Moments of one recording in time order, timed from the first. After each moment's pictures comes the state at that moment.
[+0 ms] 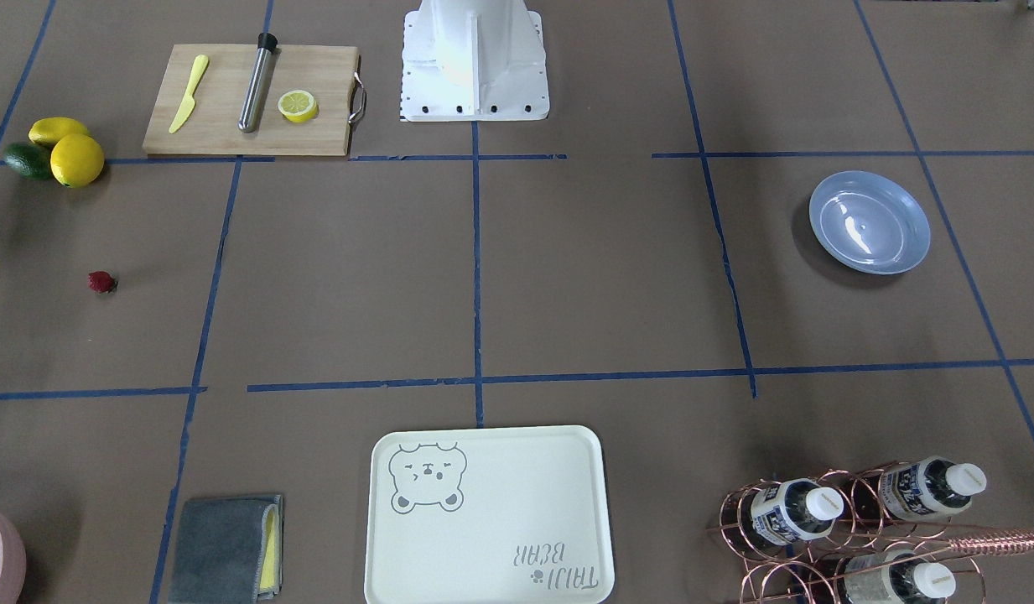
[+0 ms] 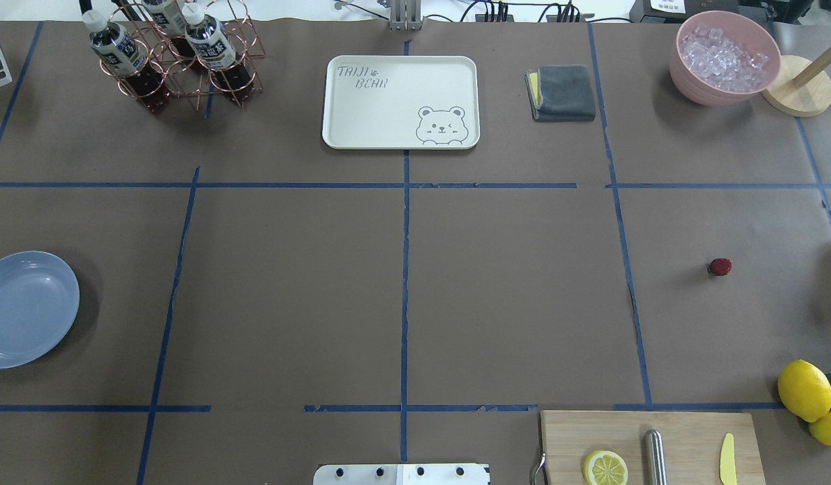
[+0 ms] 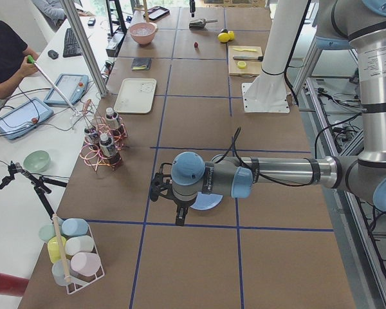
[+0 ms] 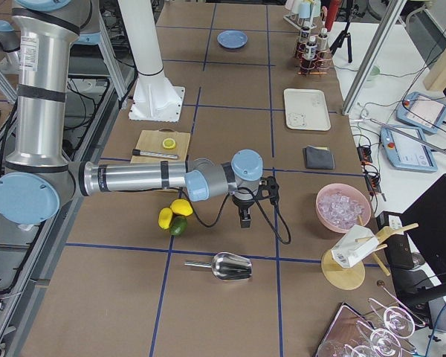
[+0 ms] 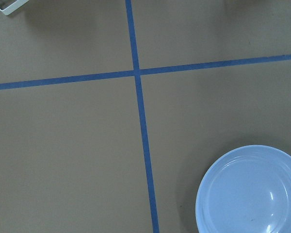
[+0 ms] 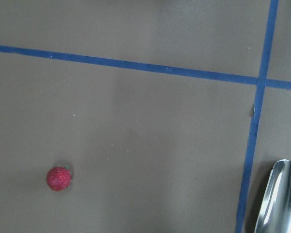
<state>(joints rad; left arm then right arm) -1.59 -1.41 -1.78 -1.63 -2.45 0.05 1.36 -1.71 1.76 -1.36 2.40 0.20</state>
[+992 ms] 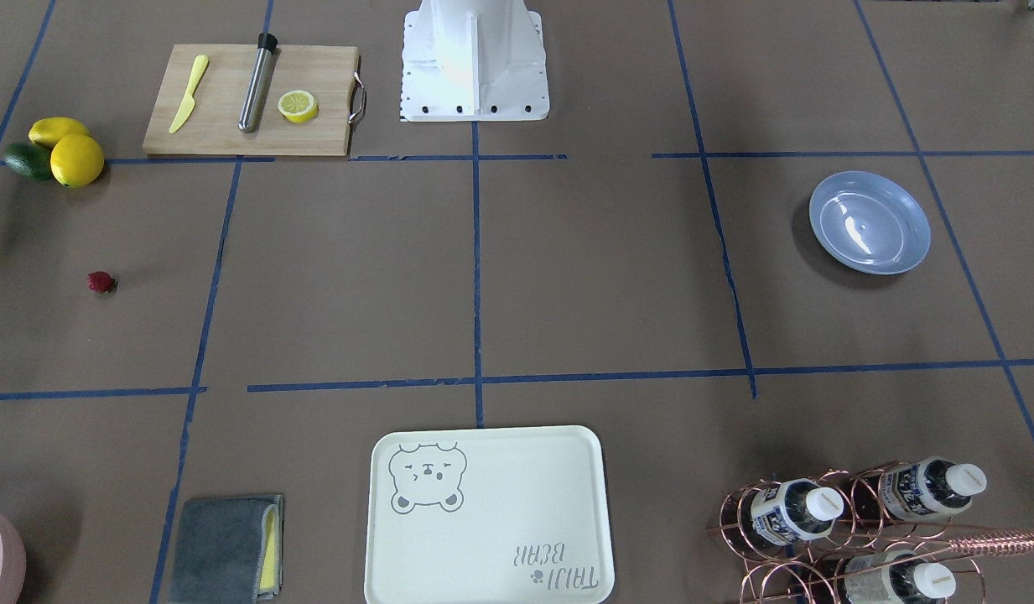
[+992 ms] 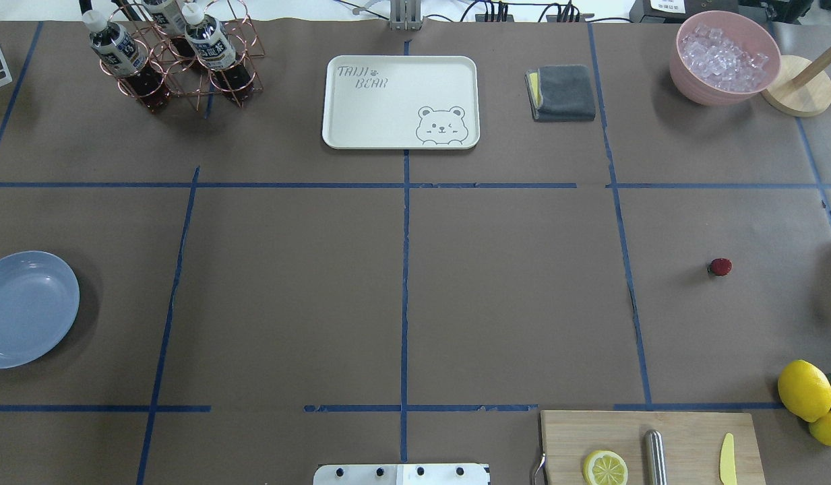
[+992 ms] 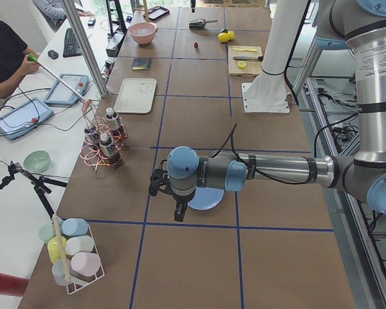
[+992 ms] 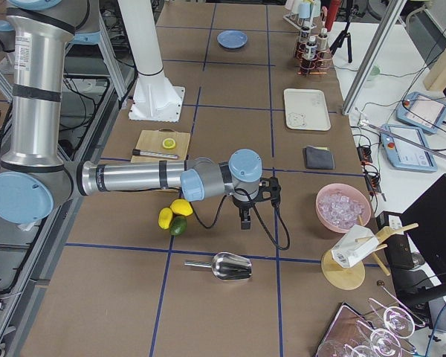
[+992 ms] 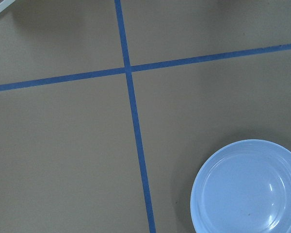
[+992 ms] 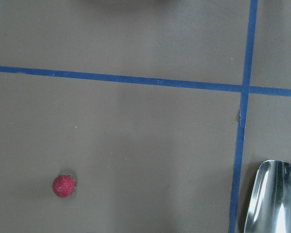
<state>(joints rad) -1.54 -1.39 -1.78 -1.66 -2.43 0.07 1.43 -1.71 1.78 -1.39 2.43 0.20</state>
